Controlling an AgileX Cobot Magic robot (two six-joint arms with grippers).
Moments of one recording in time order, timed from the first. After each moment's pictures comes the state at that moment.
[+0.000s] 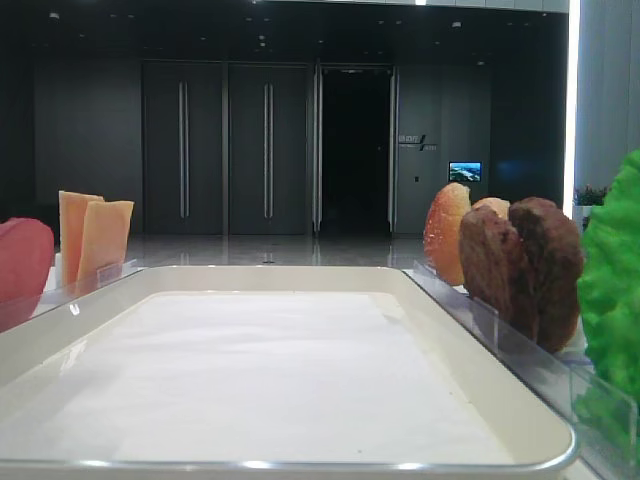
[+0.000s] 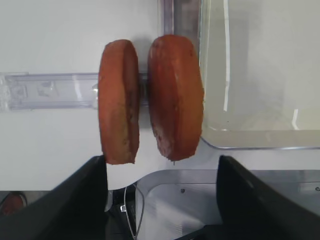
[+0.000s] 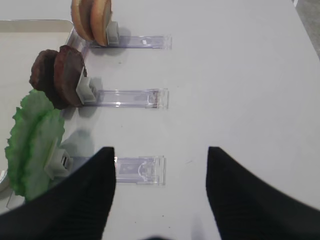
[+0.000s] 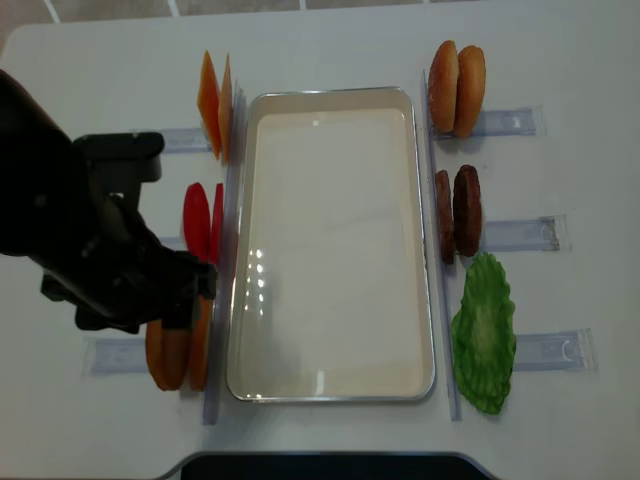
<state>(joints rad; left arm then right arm) -0.65 1.25 -0.87 0.13 1.14 -0.70 0.19 -0.01 -0.50 -0.02 1.14 0.06</state>
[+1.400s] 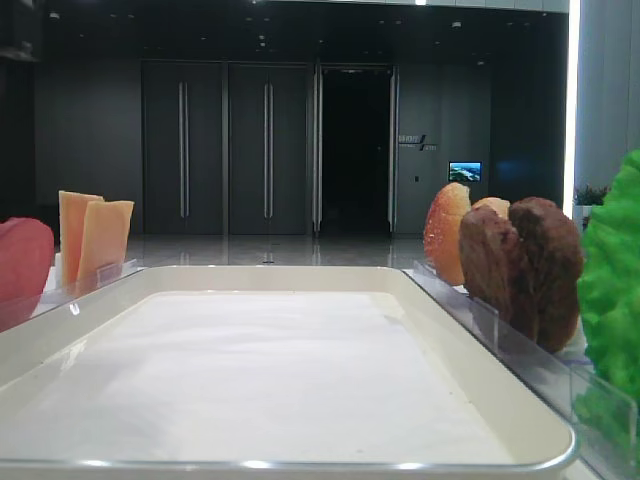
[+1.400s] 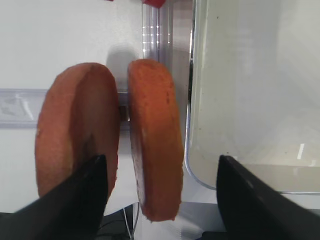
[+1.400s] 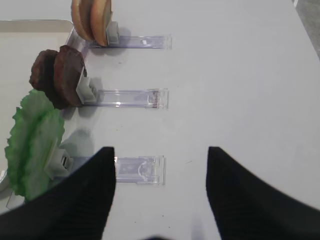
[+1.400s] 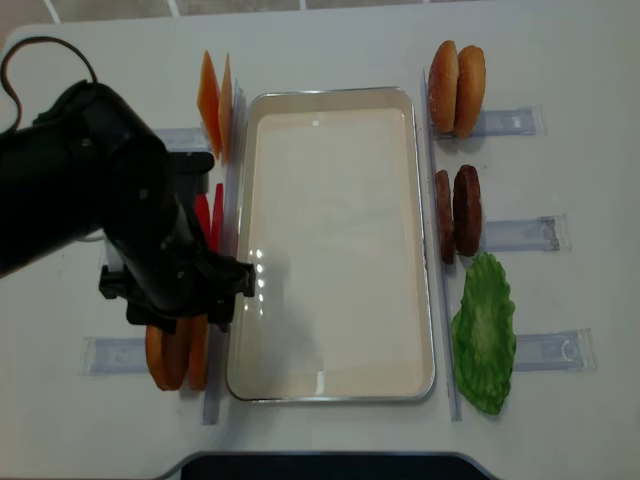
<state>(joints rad) -0.65 1.46 -0.87 0.13 1.03 -0.74 0.19 -0.01 -0.50 -0.02 1.14 0.06</state>
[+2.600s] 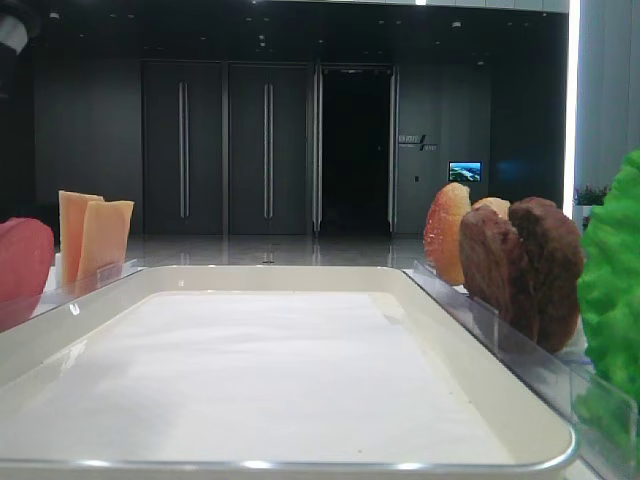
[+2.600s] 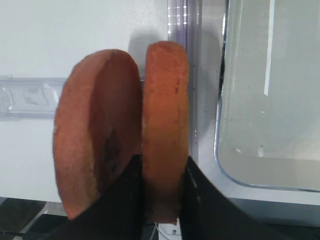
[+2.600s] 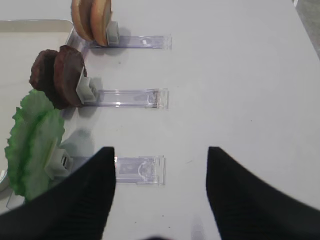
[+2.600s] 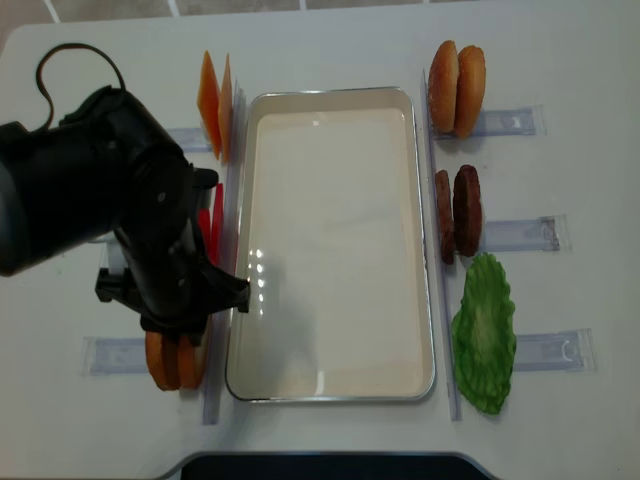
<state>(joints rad) -0.65 1.51 -0.87 0.16 1.09 -0.72 0.19 -0.01 -0.50 -0.02 1.14 0.06</state>
